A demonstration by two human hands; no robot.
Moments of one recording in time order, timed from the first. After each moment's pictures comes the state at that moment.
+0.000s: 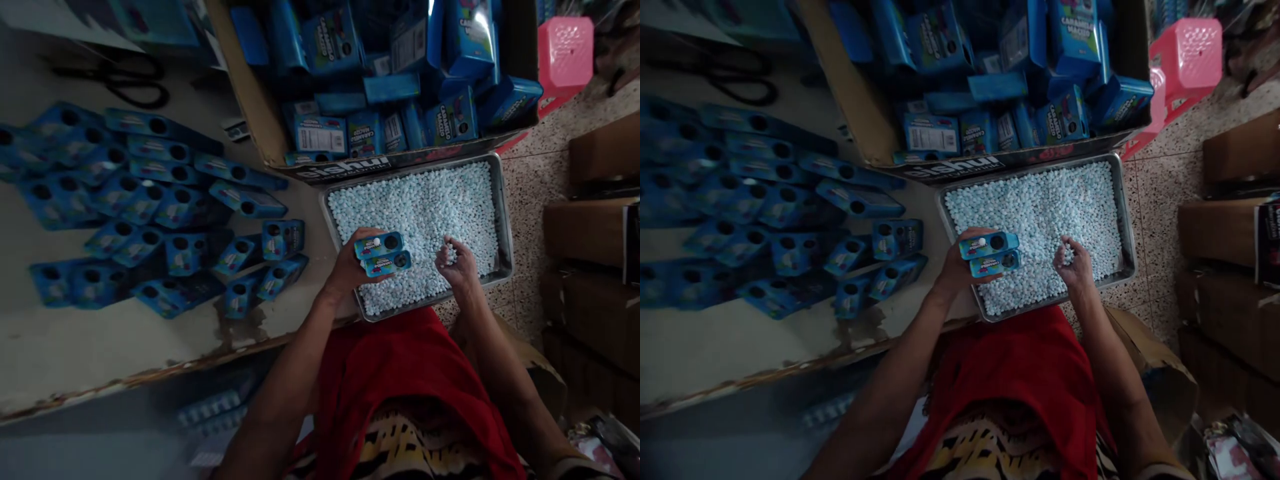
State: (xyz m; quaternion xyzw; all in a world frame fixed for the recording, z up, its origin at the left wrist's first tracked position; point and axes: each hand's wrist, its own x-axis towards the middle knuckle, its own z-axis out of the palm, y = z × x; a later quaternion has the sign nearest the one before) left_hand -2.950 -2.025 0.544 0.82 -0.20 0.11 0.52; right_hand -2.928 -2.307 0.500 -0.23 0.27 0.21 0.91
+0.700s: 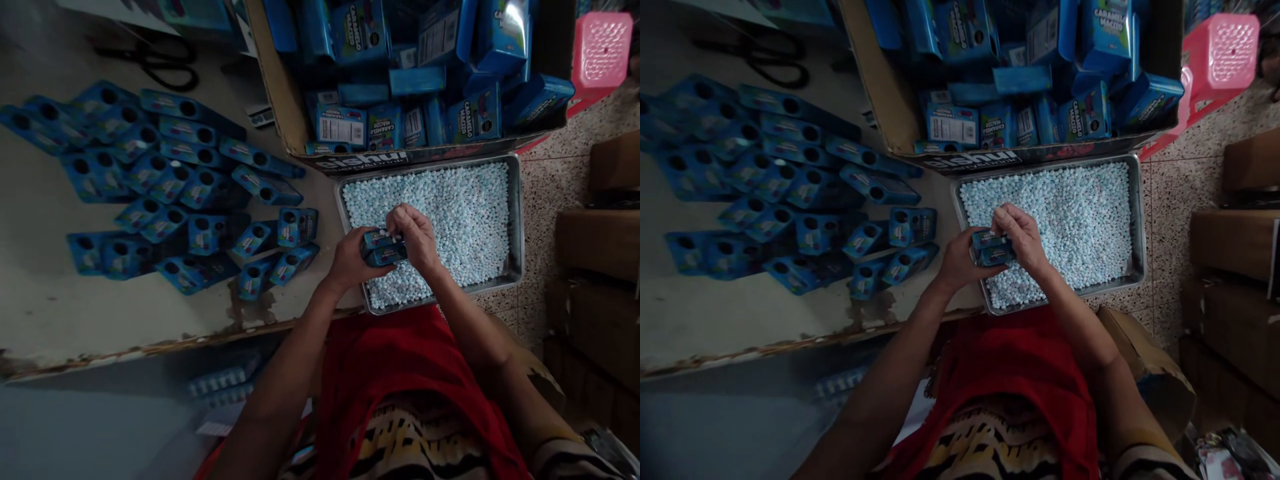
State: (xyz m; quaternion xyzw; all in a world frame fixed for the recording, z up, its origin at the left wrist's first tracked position) left_hand -2.965 -2.007 0.554 0.92 -0.11 0.11 0.36; right_hand -2.912 -2.190 0.590 -0.46 -0.11 0.09 0.88
